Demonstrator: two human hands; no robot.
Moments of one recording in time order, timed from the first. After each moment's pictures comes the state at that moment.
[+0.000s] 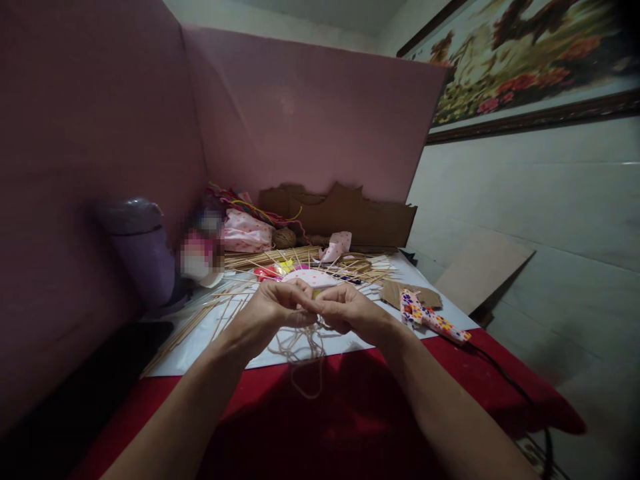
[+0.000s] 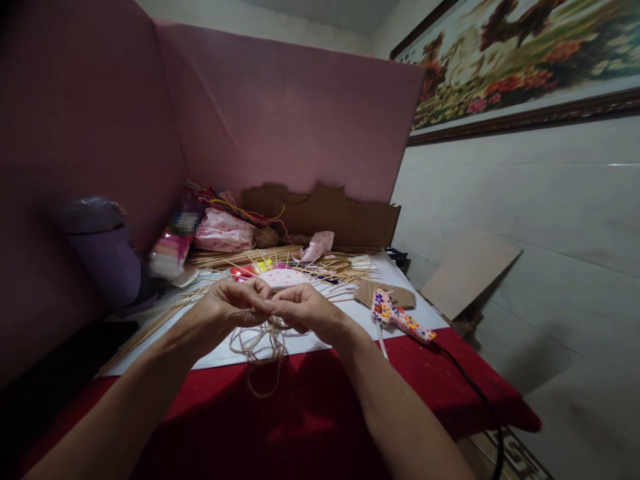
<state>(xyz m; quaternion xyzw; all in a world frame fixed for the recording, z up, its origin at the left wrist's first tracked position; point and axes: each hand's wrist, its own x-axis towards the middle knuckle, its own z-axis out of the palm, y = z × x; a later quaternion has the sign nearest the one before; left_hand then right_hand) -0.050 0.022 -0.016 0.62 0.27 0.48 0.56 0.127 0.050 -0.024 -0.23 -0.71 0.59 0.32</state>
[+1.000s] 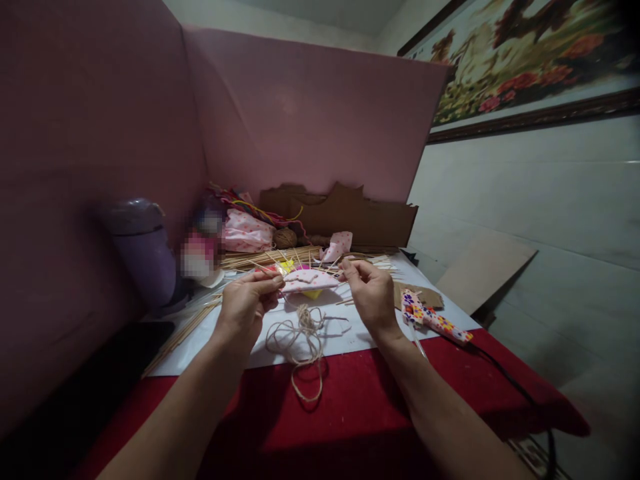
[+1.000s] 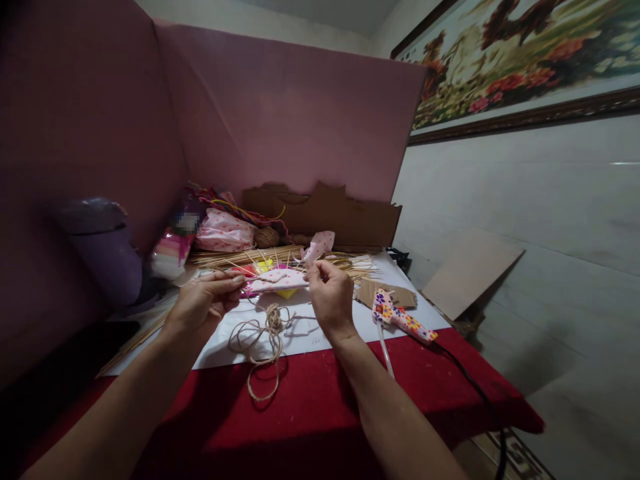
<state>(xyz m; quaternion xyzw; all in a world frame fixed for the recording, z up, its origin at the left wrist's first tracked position) -0.056 0.033 -0.012 0.34 0.41 0.67 0.51 0.128 0.062 -0.030 -0.44 -0.62 0.20 0.62</state>
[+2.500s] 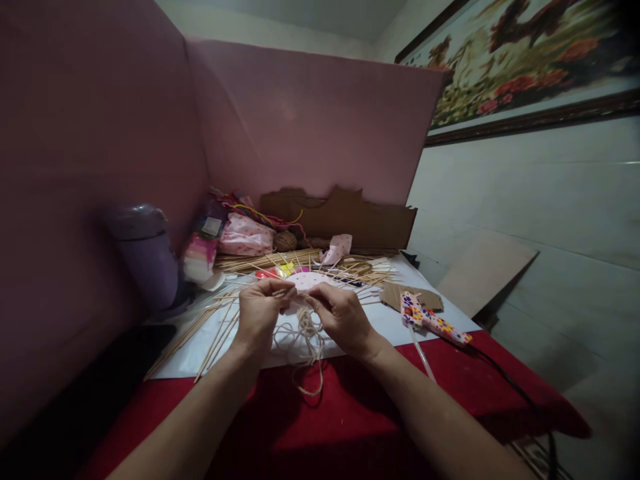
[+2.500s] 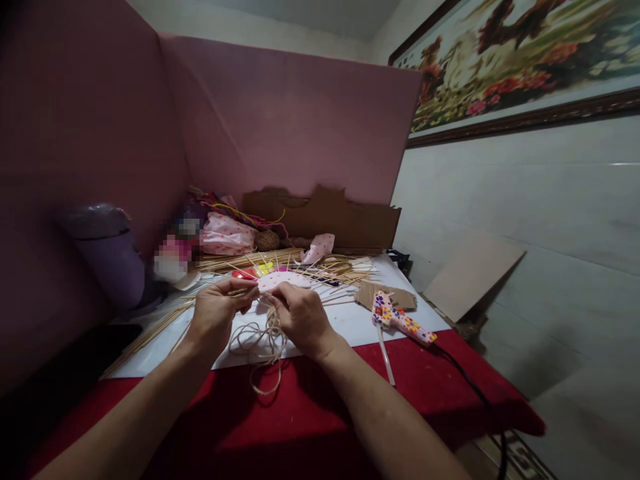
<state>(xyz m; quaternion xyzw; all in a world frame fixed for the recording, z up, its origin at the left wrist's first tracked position) -0.038 0.037 -0.028 0.41 0.42 0.69 0.42 0.107 0.052 -0.047 -0.32 -0.82 0.06 0.46</state>
